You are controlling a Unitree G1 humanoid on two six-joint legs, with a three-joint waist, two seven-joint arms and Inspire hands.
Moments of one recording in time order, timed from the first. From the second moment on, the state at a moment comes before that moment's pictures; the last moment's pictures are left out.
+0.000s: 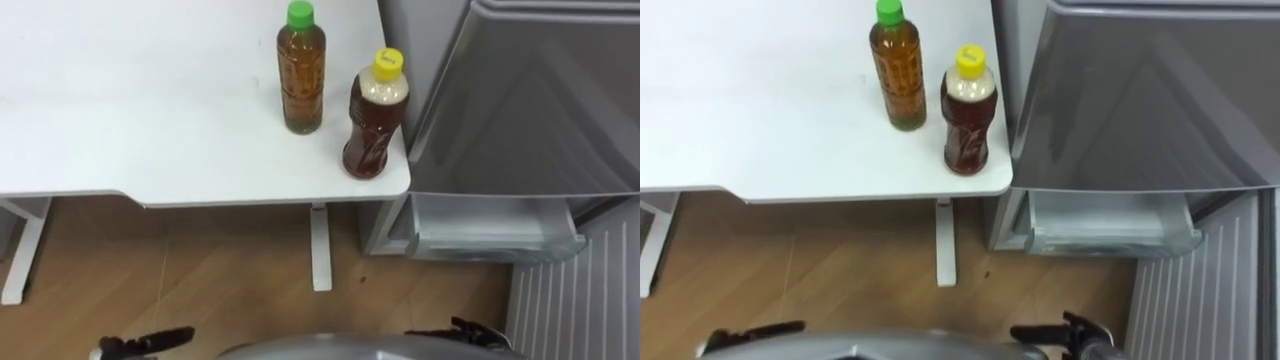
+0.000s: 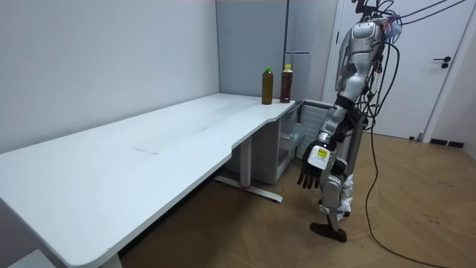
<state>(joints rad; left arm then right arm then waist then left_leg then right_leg) 0.16 0.16 0.29 1.02 -0.29 0.02 0.47 0.07 -0.22 0.05 1.28 0.22 0.03 0.09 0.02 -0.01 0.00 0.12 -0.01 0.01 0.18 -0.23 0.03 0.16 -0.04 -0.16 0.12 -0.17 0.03</state>
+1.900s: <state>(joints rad) 0.03 0.22 -0.05 -0.46 -0.04 -0.18 0.26 -0.01 -0.24 0.05 1.40 0.15 -0.11 0.12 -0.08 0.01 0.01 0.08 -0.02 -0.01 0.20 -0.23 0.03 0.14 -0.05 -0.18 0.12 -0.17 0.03</state>
